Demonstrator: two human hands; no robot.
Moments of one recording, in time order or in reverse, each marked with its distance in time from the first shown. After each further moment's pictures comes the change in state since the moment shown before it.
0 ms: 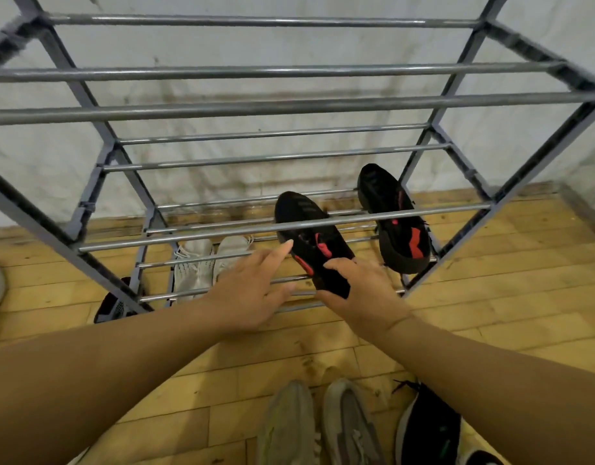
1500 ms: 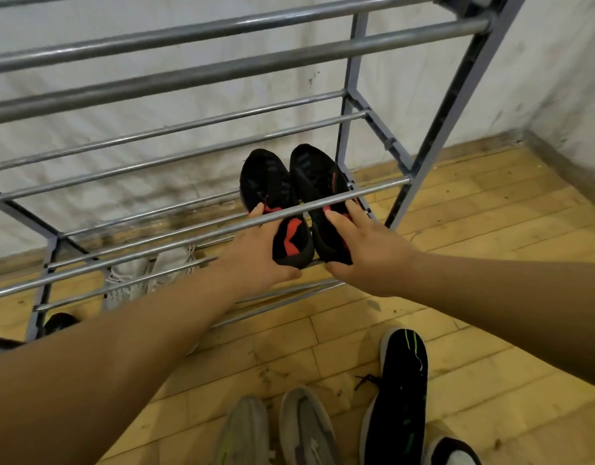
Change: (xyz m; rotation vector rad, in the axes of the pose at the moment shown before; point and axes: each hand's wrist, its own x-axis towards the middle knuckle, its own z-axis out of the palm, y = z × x) left_hand 0.127 0.093 0.036 -0.038 0.053 0.032; right_hand 0.027 0.123 -0.081 -0.176 -0.185 0.040
